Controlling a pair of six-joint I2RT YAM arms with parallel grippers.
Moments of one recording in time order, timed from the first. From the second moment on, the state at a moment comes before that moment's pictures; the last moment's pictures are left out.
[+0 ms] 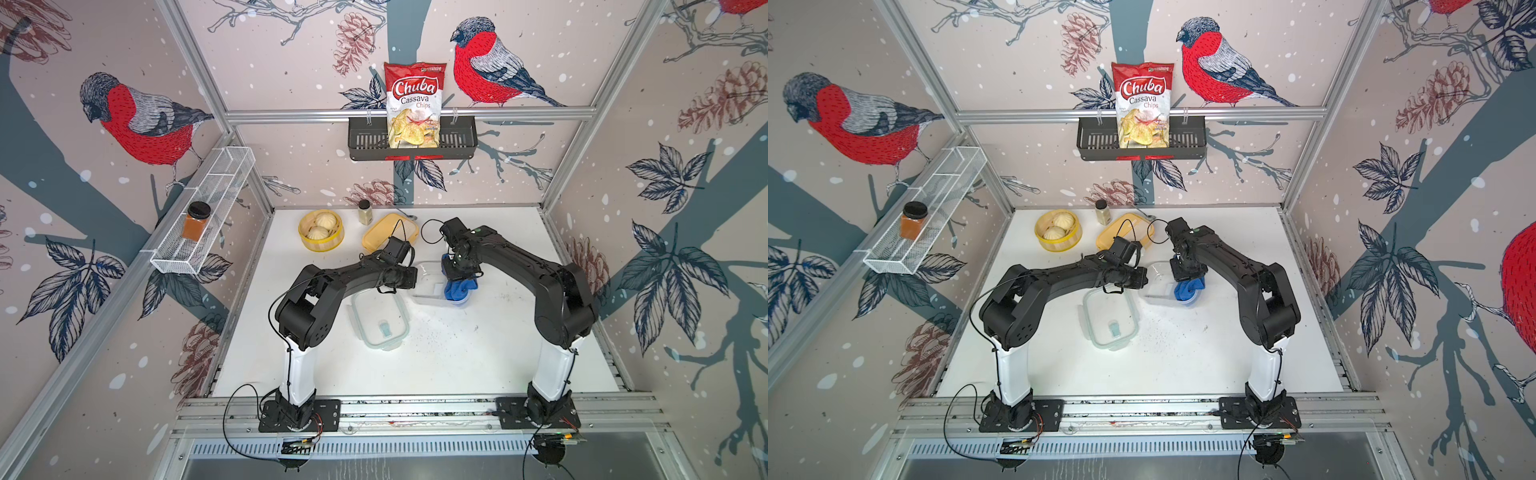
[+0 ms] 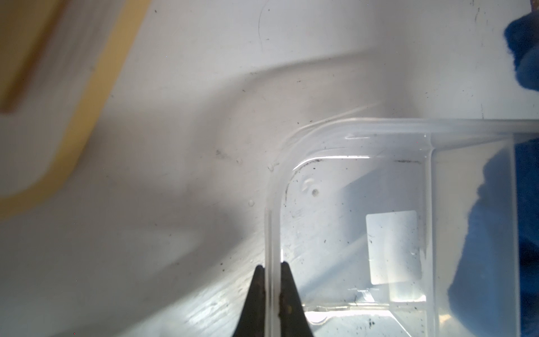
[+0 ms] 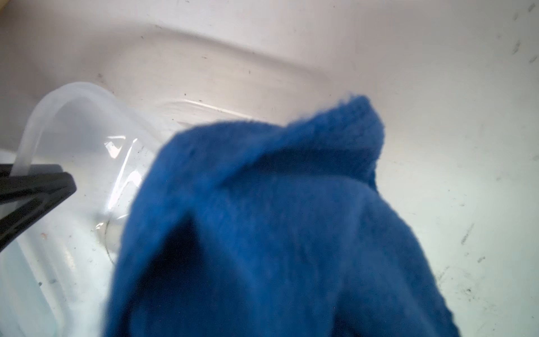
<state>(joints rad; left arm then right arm) -0.61 1.98 1.29 -0.28 0.26 -0.41 0.55 1.88 1.50 -0.96 0.10 0.21</state>
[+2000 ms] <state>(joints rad) -0.61 1.91 1.23 -0.29 0.24 -0.48 0.54 1.68 1.36 -0.81 -0.05 0.42</state>
